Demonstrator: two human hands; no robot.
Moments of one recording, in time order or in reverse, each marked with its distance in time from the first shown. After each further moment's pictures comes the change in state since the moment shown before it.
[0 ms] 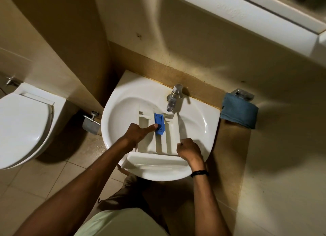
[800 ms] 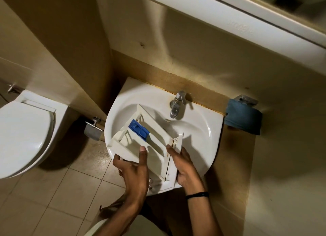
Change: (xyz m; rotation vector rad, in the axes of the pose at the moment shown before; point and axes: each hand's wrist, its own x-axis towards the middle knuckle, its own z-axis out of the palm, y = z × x) left_hand -0.126 -0.037 0.024 -0.596 0.434 0.257; right_hand -0.024 -0.023 0.044 1.105 -0.092 0.203
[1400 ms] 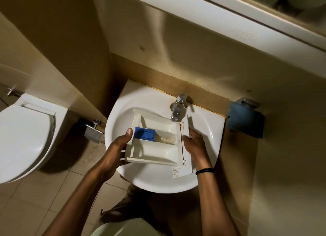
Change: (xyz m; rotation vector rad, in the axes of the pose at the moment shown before) left_hand 0.103 0.044 -0.039 0.232 -0.514 -0.323; right_hand 0.051 -0.059 -0.021 -0.566 0.151 -0.443
